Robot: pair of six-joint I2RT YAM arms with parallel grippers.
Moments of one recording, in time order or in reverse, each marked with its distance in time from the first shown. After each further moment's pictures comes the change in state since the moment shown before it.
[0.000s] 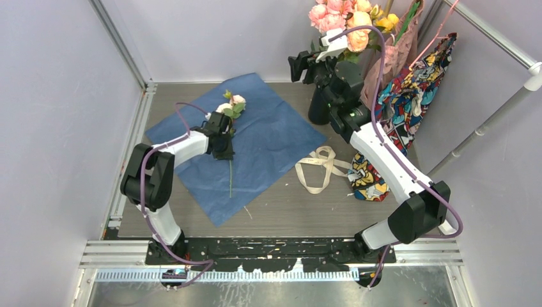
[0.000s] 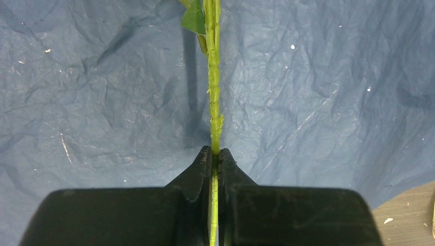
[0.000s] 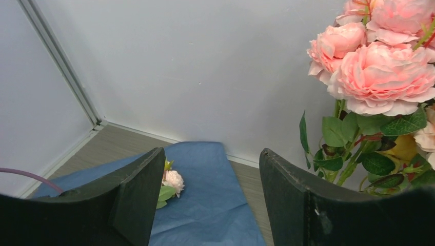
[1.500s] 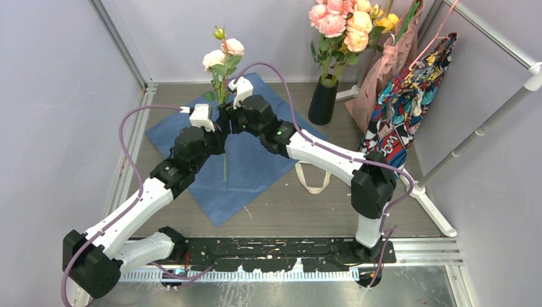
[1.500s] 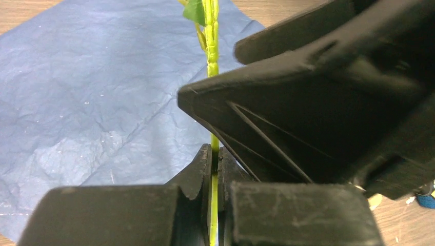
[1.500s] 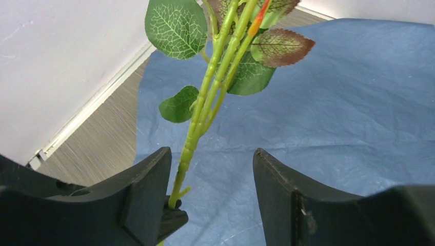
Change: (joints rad) left arm -0.181 -0.756 -0.298 0.313 -0.220 0.180; right arm 0.438 0.356 0.119 -0.181 0.045 0.187
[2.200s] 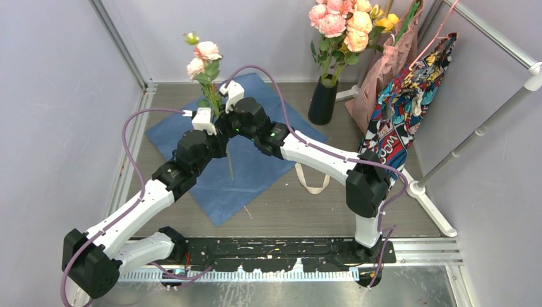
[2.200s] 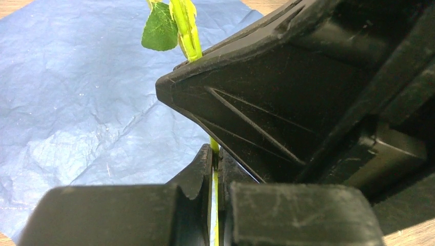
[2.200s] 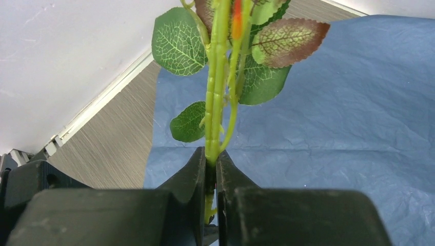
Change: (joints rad) left arm -0.013 -0.019 -0.035 0.007 -0.010 -0.008; right arm 0.025 0.049 0.055 -0.016 -0.038 0.001
